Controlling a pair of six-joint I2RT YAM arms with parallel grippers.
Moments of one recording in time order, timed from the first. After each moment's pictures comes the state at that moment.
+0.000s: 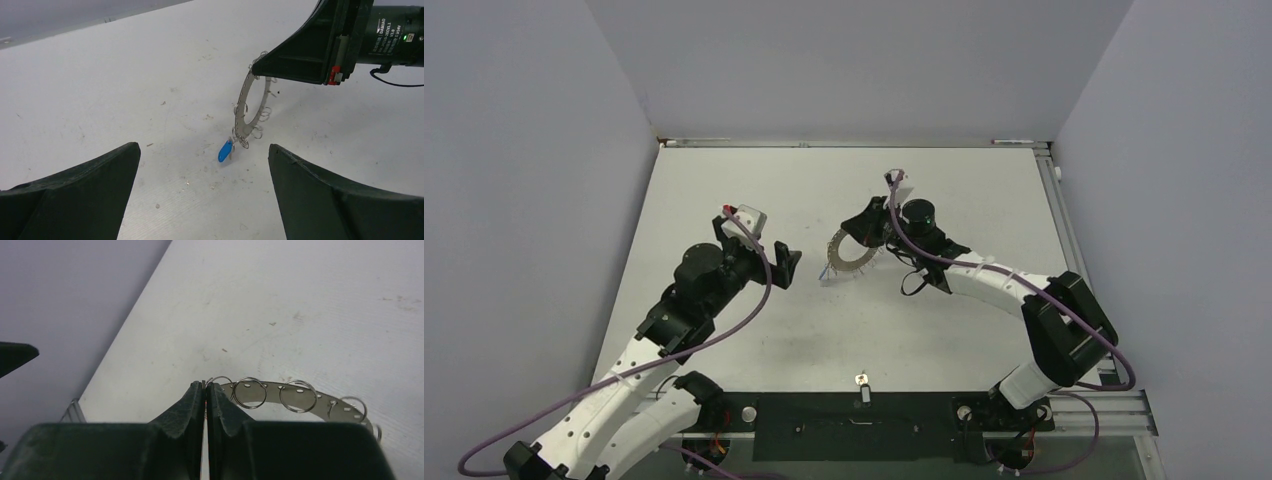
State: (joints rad) left arm -0.57 0.74 0.70 -0.17 -0.07 -0.12; right arm 0.62 1.56 0.91 0.40 -0.20 0.58
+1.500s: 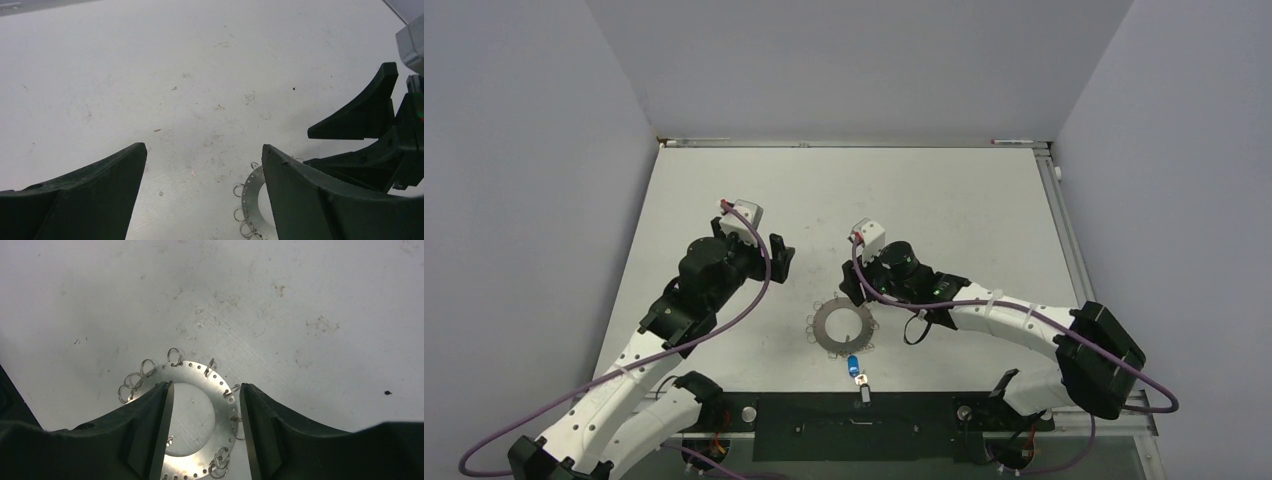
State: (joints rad) left arm -0.54 0.78 0.72 -0.21 -0.10 -0.17; right arm 0.85 1.36 0.77 0.11 -0.05 0.15
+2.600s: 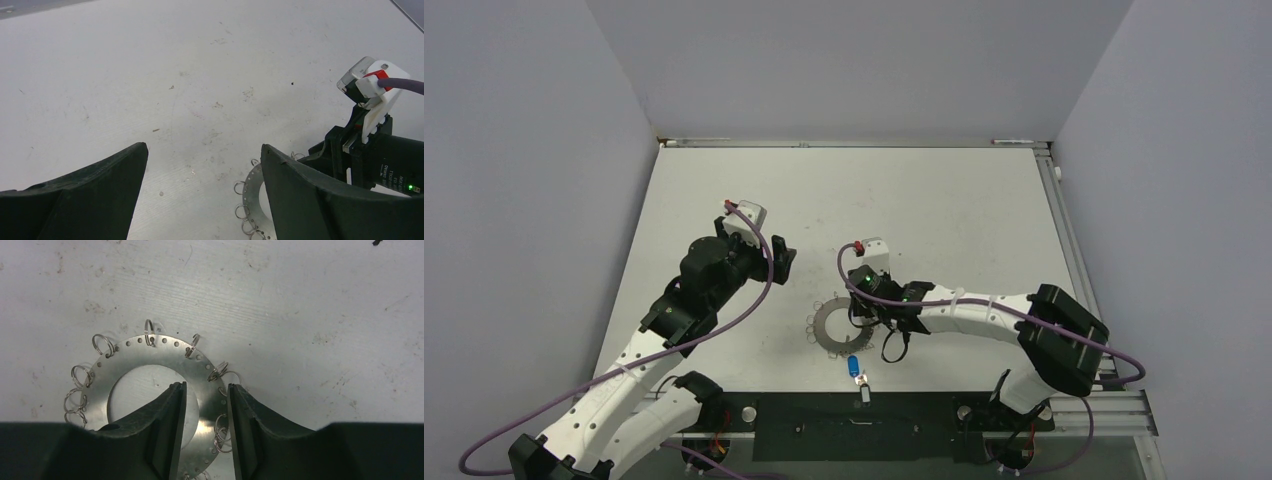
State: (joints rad) left arm -0.54 0.79 0.72 -0.21 -0.08 -0.15; right arm 1.02 1.54 0.85 -0.19 0.41 0.61
